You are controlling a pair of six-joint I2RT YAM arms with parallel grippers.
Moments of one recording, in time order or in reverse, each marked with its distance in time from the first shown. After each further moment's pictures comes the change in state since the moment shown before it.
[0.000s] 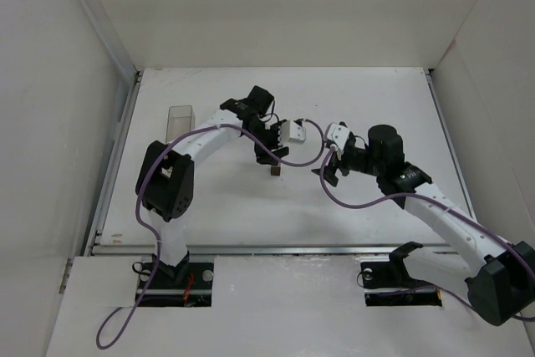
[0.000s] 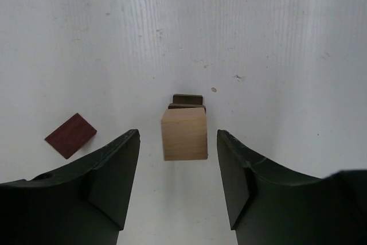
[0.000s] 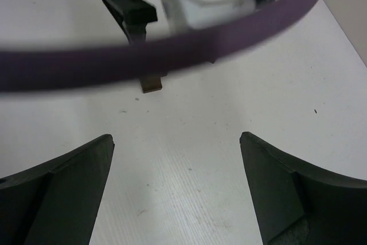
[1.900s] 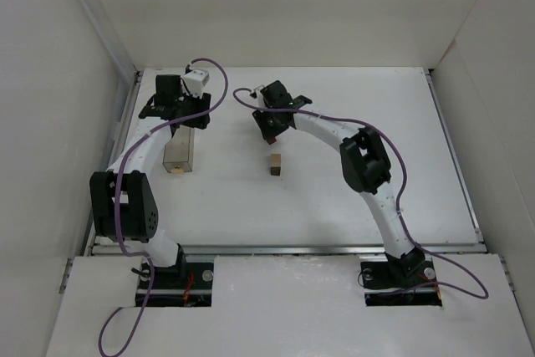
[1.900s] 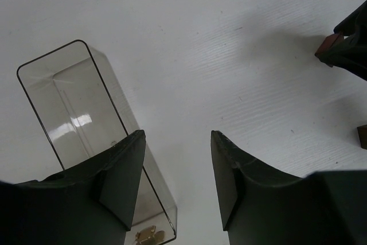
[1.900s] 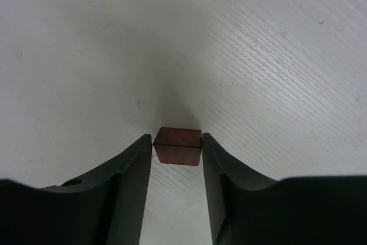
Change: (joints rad) left arm 0.523 -0.290 -0.257 0.410 -0.299 -0.771; right arm 0.176 1.354 1.324 -0.517 0.490 0.523
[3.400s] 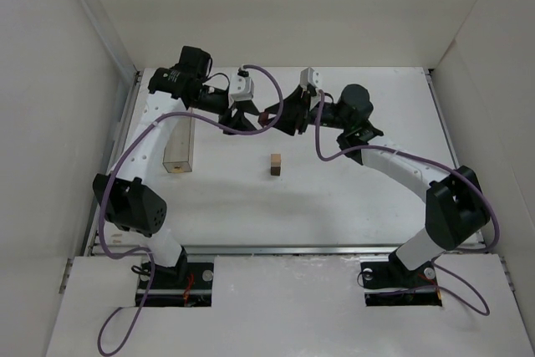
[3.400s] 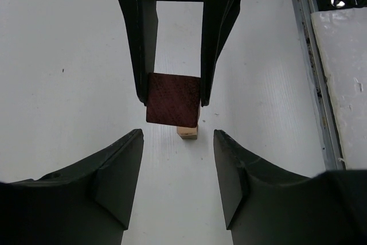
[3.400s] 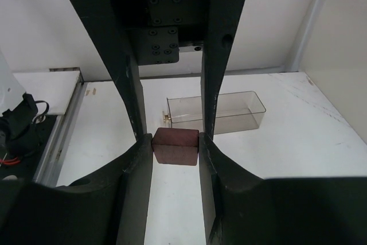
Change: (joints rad) left arm -0.225 0.072 0.537 -0.780 0.848 0.909; right arm -0.091 -0.831 -0.931 1.252 -0.855 0.087
